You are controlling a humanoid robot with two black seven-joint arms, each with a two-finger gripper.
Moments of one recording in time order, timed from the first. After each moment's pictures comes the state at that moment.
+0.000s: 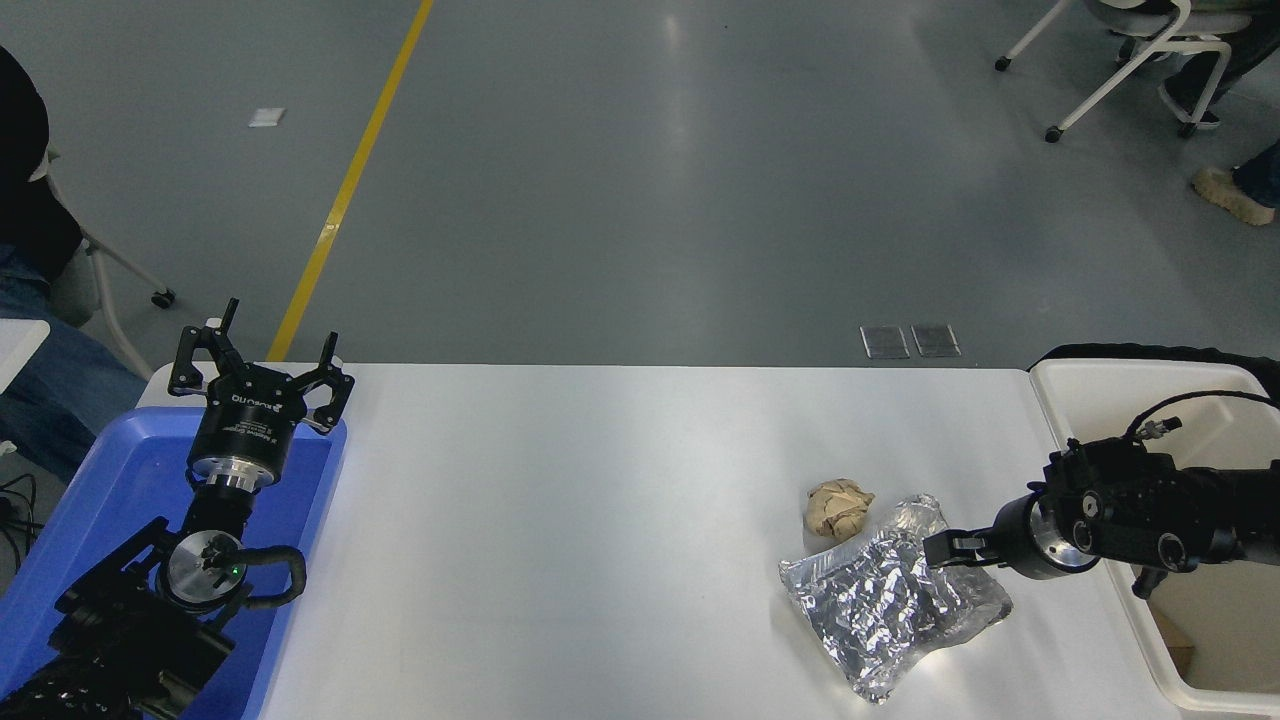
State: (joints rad) left arm -0.53 0.24 -1.00 -0.46 -0.12 -0.69 -0.40; right arm 1.08 -0.43 -0.77 0.86 -0.76 0.23 0.07
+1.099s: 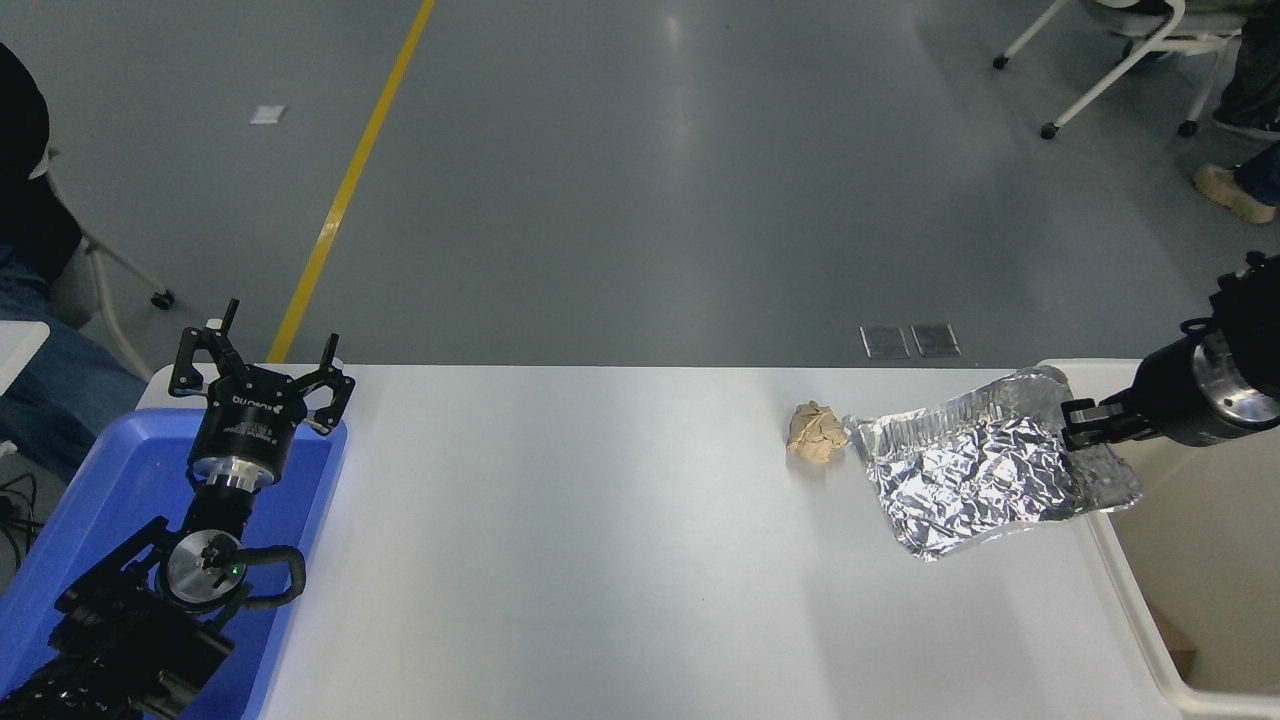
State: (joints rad) left arm -0.53 0.24 -1.00 -0.46 -0.12 -0.69 -0.39; right arm 2.15 -0.76 -1.26 1.45 -0.73 0.53 0.11
